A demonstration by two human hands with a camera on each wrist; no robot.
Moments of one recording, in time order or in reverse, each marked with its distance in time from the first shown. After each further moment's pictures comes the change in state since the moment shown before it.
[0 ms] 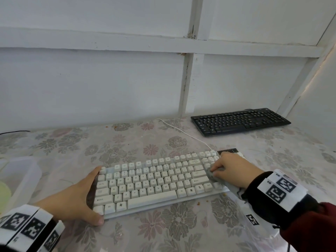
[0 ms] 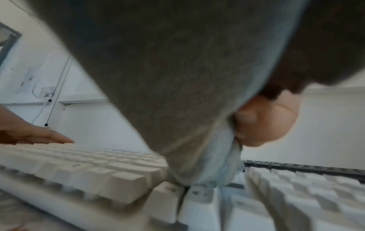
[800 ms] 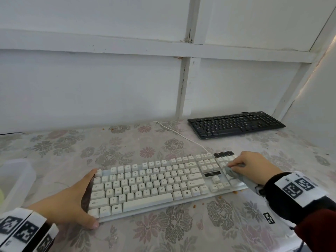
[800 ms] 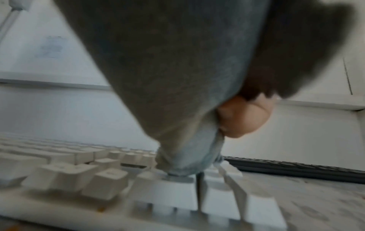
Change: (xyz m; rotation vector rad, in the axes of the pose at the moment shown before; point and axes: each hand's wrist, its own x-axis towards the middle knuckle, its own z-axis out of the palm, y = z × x) left_hand 0.002 -0.004 0.000 -0.013 0.011 0.000; right_hand -0.006 0.056 -0.019 -0.060 0.132 0.151
